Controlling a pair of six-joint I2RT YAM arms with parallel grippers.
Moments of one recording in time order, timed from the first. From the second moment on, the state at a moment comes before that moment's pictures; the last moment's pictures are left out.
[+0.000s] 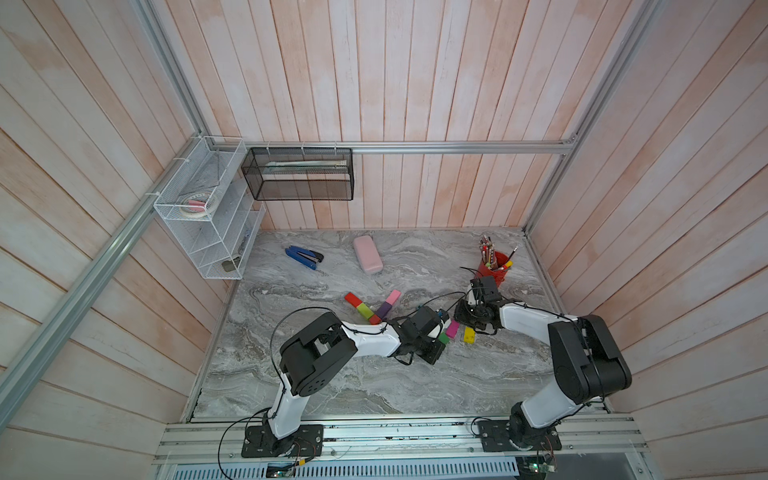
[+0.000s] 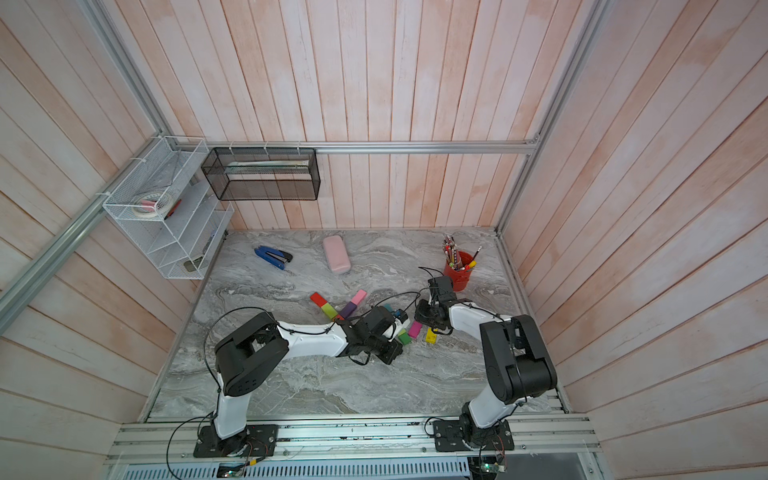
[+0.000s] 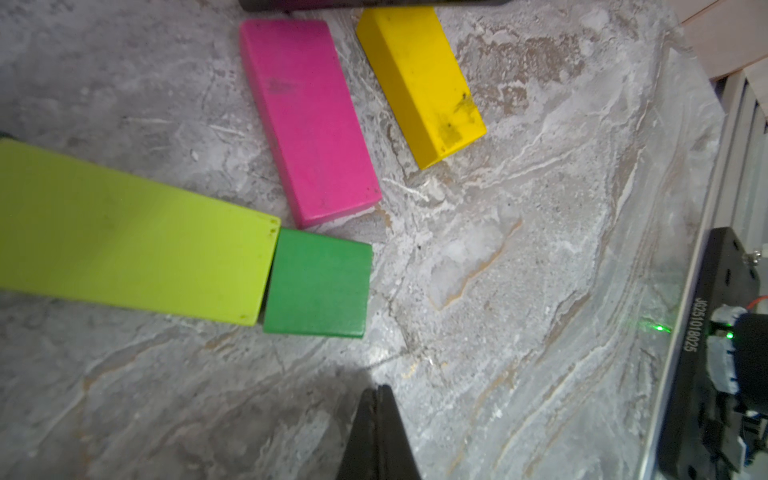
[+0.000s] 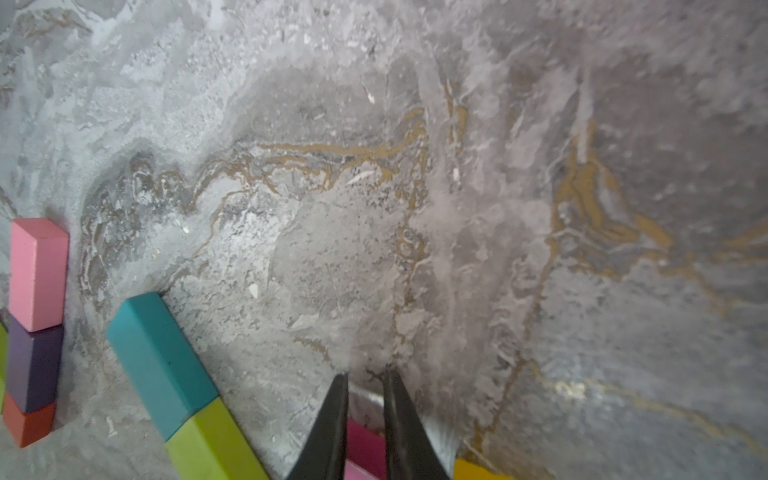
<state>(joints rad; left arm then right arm) -1.00 2.01 1.18 -0.08 0.26 -0.32 0.25 1.61 0.78 -0.23 -0.15 0.58</state>
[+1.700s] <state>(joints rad) -0.99 2.03 1.24 -0.11 0.12 -0.39 0.25 1.18 0.49 -0.32 -0.13 0.68</state>
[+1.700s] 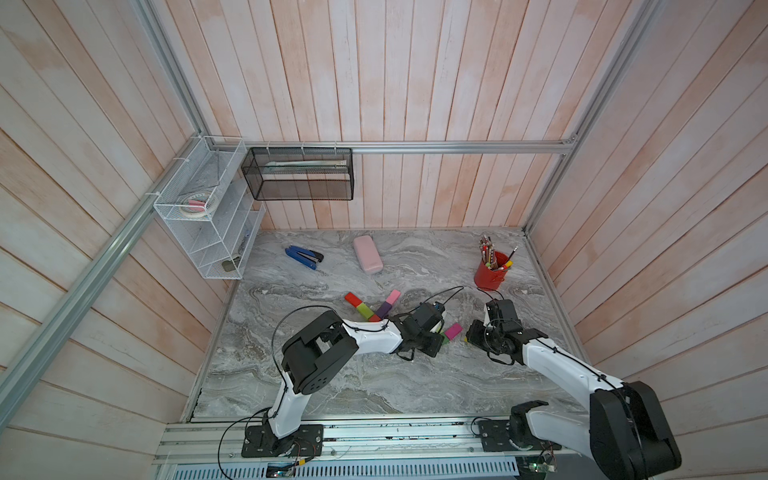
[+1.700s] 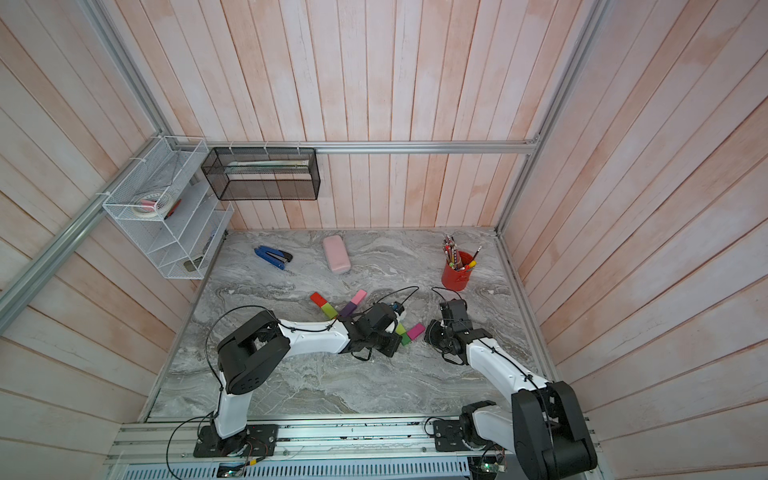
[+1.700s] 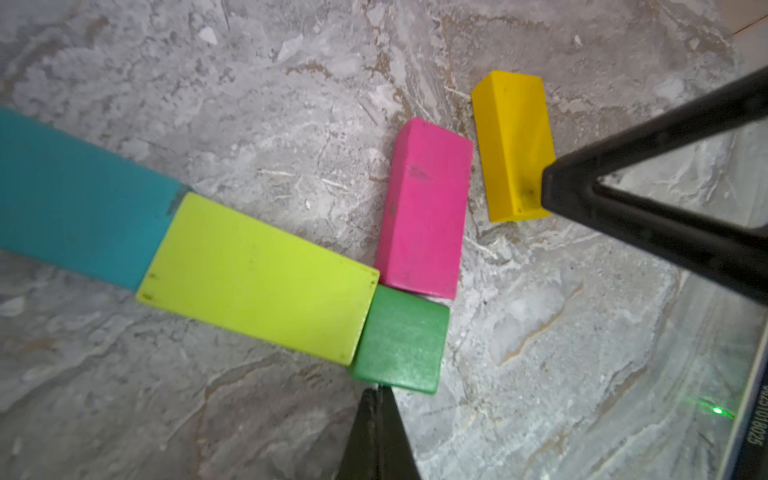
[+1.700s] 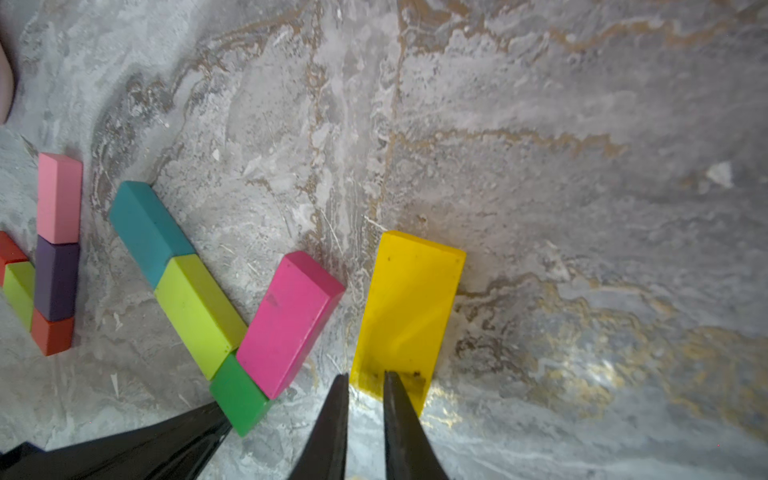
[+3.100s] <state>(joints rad) -0.98 1.97 1.13 -0.05 0.12 -0.40 0.35 1.34 0.50 -0.17 -0.18 0.71</state>
